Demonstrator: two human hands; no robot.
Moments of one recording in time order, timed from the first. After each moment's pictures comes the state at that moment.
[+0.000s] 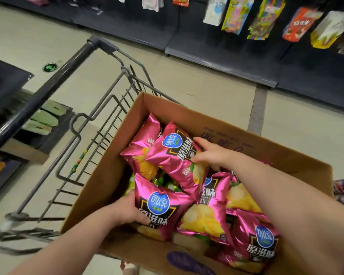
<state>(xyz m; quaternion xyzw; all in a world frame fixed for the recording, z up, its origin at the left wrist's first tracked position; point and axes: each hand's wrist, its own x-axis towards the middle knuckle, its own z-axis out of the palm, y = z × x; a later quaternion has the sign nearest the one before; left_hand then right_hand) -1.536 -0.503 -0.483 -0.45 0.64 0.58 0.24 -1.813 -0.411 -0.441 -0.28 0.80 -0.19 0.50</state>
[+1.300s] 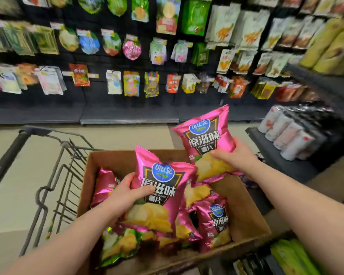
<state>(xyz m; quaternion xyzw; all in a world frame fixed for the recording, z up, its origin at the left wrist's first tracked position) -1.591 -0.496 -0.335 -0.18 0.67 0.72 0.07 -1.726 -0.235 -0.255 -0.02 0.91 -0.41 0.05</state>
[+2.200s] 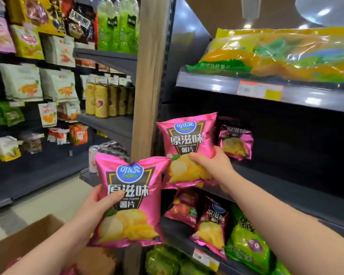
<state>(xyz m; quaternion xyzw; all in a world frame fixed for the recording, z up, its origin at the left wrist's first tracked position) -1.628 -0.174 -0.203 0.18 0.59 0.76 0.22 -1.533 0.087 -0.115 0.29 0.78 -0.46 -0.30</state>
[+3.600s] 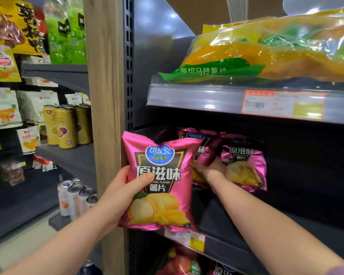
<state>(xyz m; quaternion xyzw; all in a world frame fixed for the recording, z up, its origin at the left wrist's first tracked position) -1.727 0.019 -0.128 0.28 0.59 0.73 0.19 -1.681 0.272 -0.125 0.42 0.74 -0.42 -0.31</state>
